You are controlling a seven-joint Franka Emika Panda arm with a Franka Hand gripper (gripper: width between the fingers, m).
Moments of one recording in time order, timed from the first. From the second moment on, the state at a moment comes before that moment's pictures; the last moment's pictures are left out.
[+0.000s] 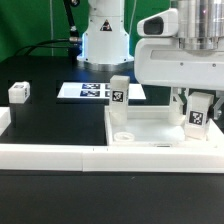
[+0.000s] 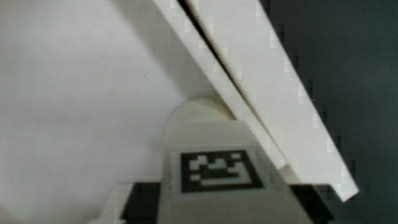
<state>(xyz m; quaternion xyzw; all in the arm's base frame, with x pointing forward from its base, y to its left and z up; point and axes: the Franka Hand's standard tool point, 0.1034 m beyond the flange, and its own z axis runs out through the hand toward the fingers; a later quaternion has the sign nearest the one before) 0.615 0.119 0.063 -0.94 0.34 -0.01 0.05</state>
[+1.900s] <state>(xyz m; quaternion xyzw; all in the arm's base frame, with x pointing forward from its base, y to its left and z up) 0.618 0.124 0.066 -0.93 0.35 0.00 0.06</state>
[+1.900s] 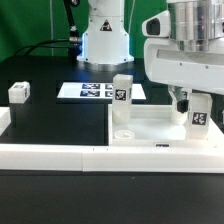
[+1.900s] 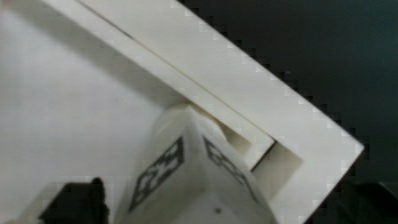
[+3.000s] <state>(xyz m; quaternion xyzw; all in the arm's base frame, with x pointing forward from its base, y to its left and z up) 0.620 0.121 0.066 -0.82 0.57 0.00 0.05</state>
